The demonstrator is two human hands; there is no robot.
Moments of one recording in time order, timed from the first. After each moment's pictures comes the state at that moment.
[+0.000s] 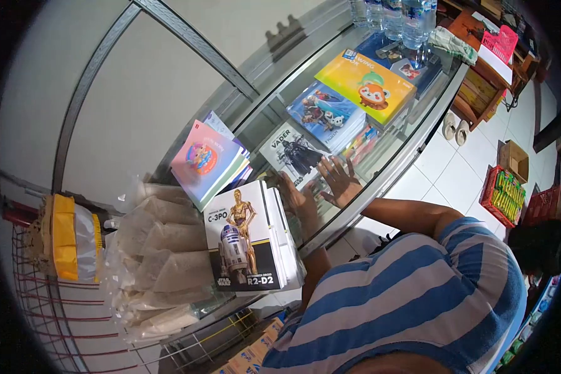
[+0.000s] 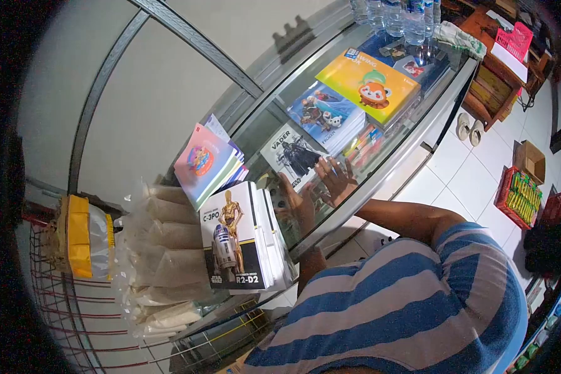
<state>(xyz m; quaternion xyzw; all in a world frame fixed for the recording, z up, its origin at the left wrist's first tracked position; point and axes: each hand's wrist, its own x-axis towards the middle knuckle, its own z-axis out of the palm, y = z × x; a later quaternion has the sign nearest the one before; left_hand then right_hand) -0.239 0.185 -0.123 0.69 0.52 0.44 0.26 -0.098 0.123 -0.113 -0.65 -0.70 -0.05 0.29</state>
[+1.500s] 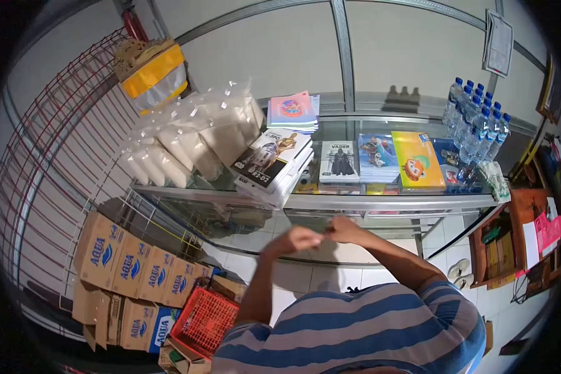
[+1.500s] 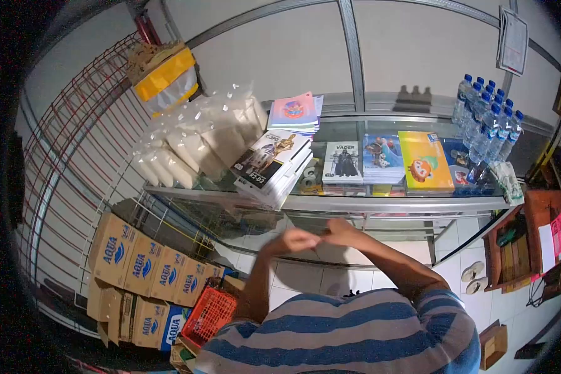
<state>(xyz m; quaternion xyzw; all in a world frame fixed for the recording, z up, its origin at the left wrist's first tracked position) -0.284 -0.038 -0.006 0.70 0.43 0.23 0.53 -0.059 0.032 -0.016 -0.34 -0.89 0.28 0.08</state>
